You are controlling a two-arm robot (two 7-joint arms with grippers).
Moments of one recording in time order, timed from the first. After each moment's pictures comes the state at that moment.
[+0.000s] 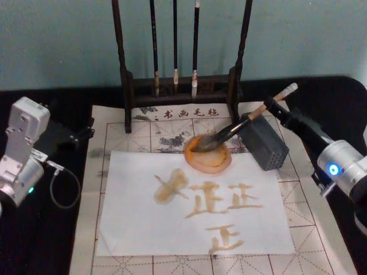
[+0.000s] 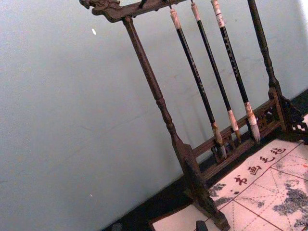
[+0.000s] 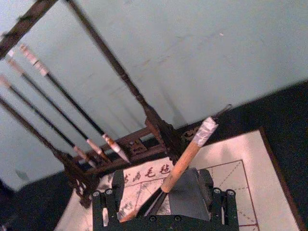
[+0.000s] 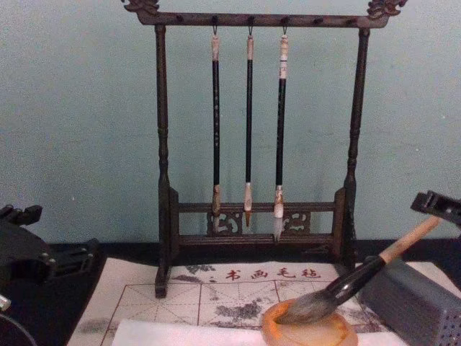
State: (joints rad) left arm -0.20 0.60 0.45 -1.41 -0.25 -0.12 0.03; right arm 0.13 0.50 -0.35 -1.59 1.09 0.10 -0.05
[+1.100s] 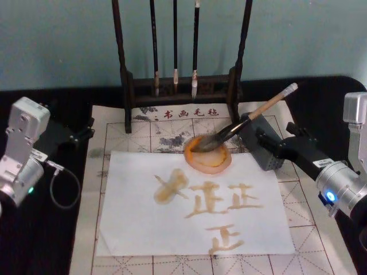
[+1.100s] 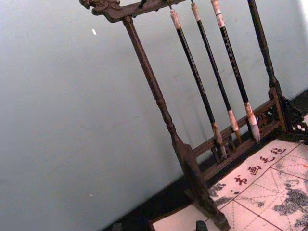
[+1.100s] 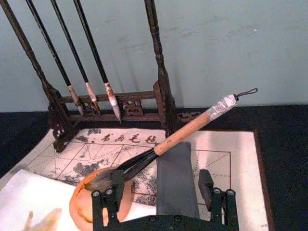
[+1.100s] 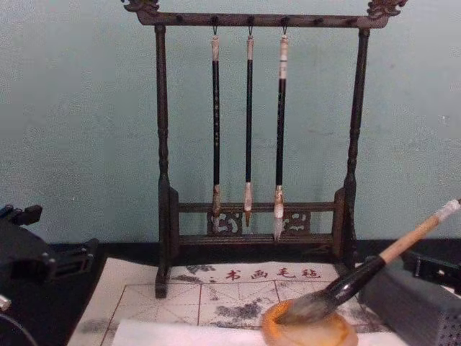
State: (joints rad) left arm -0.20 0.60 0.45 -1.41 -0.25 -0.12 0.03; right arm 0.10 0.58 -0.43 -1.59 0.76 0.06 0.01
